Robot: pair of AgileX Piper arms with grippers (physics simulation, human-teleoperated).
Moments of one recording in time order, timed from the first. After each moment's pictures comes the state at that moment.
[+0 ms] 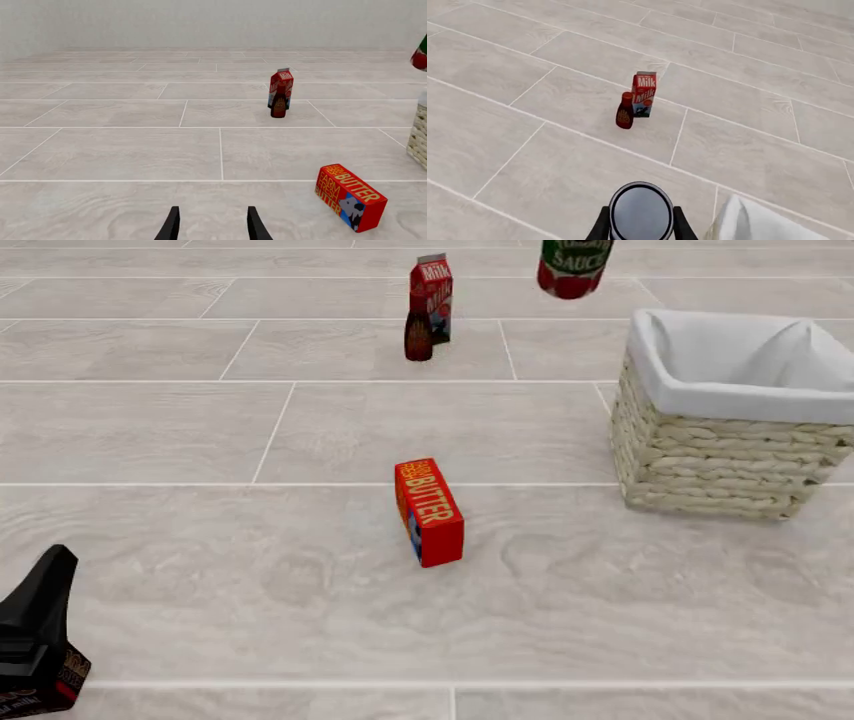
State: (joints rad) left arm 0.00 0.01 0.00 0.00 0.00; right arm 0.30 1.56 -1.59 0.39 -0.13
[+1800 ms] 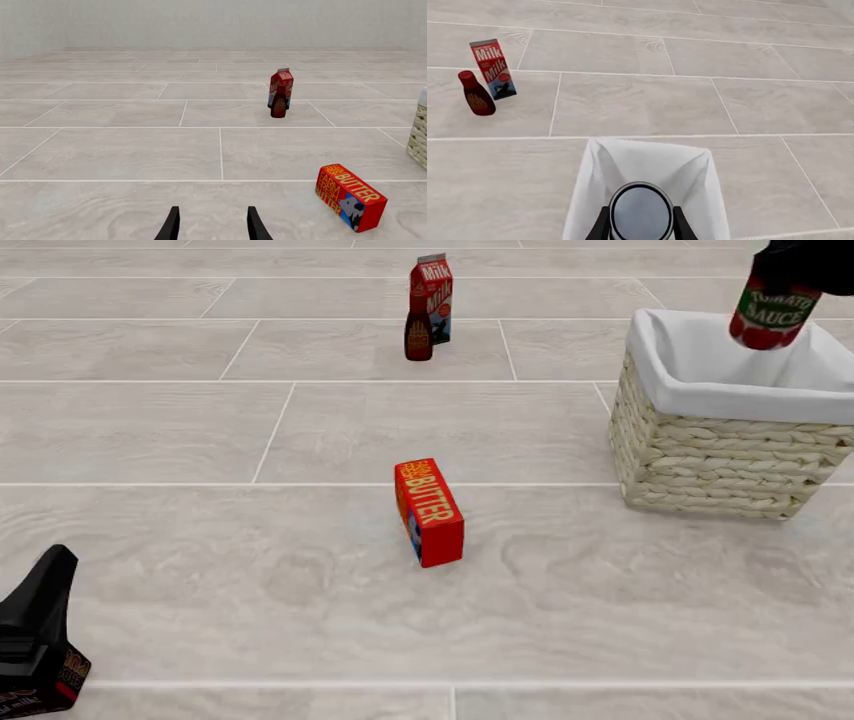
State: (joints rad) left arm 0.00 0.01 0.00 0.00 0.00; right arm -0.16 1.49 -1.33 0.25 -0.13
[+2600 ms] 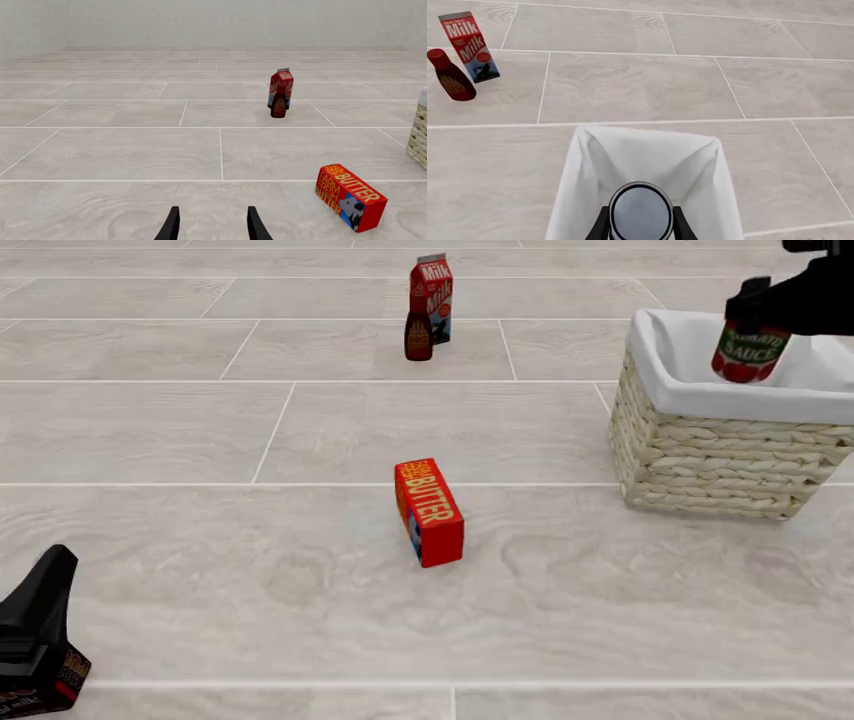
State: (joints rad) left arm 0.00 0.01 0.00 0.00 0.00; right arm -0.18 1.62 -1.32 0.17 -0.13
